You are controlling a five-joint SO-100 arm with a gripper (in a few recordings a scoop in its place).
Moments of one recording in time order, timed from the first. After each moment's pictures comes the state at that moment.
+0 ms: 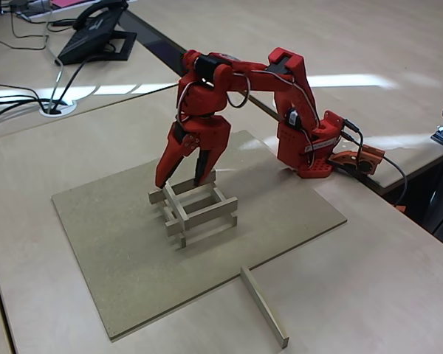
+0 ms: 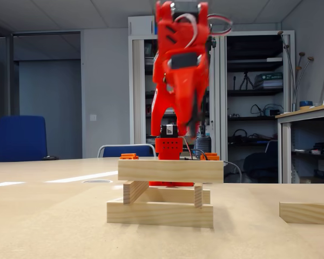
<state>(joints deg) -14.9 70.5 45.6 102.9 16.4</state>
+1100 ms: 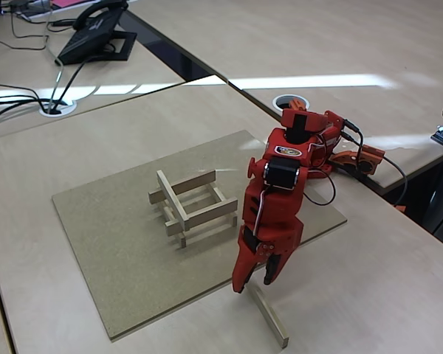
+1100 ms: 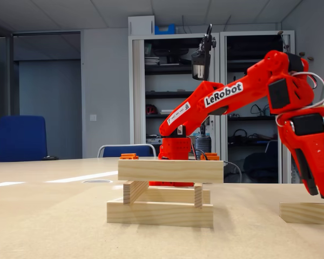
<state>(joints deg) -42.9 32.4 14.8 98.3 44.1</state>
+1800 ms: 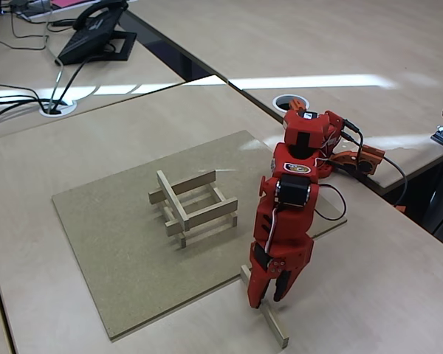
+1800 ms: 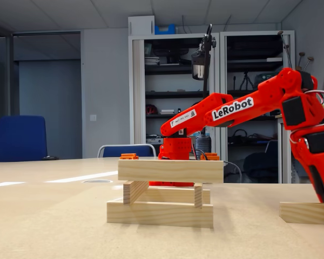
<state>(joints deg) -45.4 22.4 4.9 96.4 46.5</state>
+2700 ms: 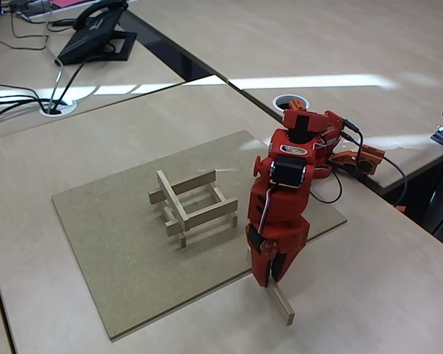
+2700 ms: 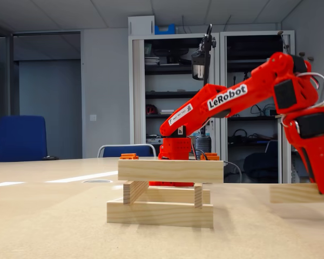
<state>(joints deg) -43.0 35.5 15.7 98.7 48.0</state>
